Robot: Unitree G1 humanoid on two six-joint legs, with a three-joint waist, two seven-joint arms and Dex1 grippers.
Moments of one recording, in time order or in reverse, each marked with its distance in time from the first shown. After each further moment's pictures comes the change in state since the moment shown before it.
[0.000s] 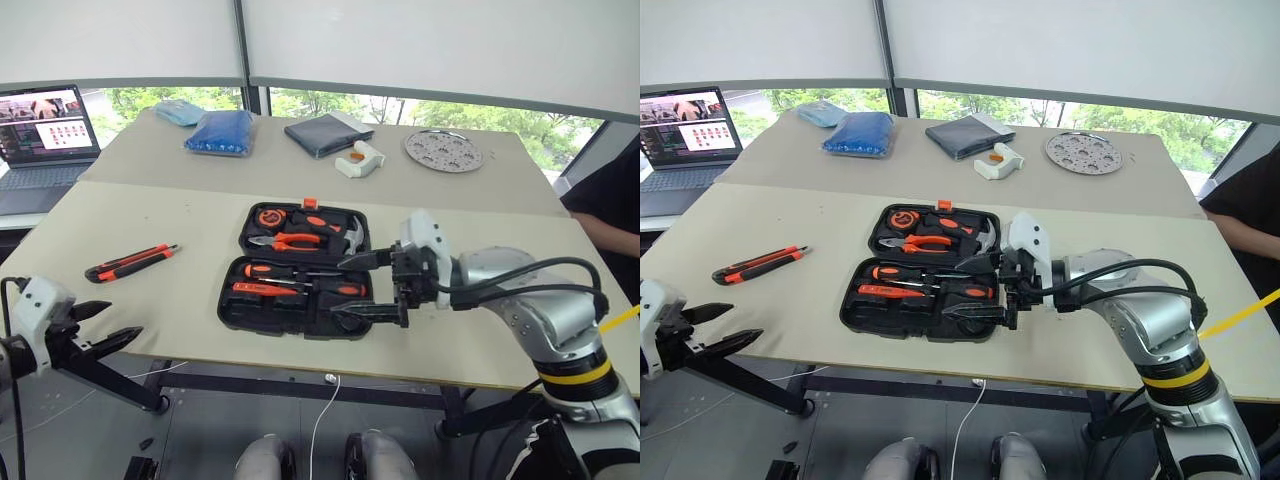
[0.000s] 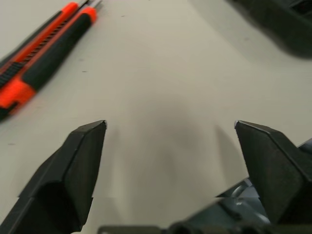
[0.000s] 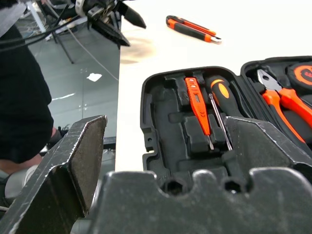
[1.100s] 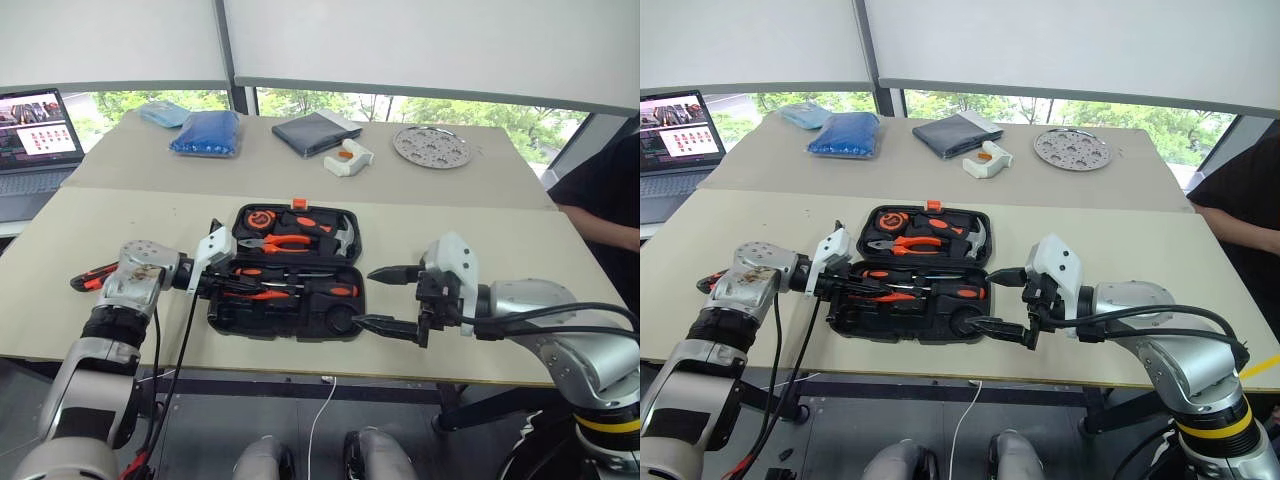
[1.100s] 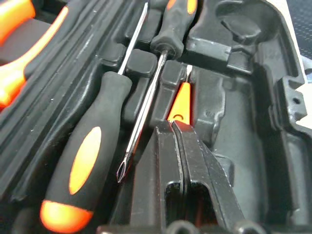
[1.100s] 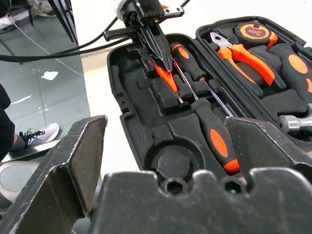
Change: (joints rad) left arm -0.713 -0.302 -0.626 0.423 0.153 -0.219 -0.356; right arm 0.240 -0.088 -0.140 -0.221 0.046 0.079 -0.198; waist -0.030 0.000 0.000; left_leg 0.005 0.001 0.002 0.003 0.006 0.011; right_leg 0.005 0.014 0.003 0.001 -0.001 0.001
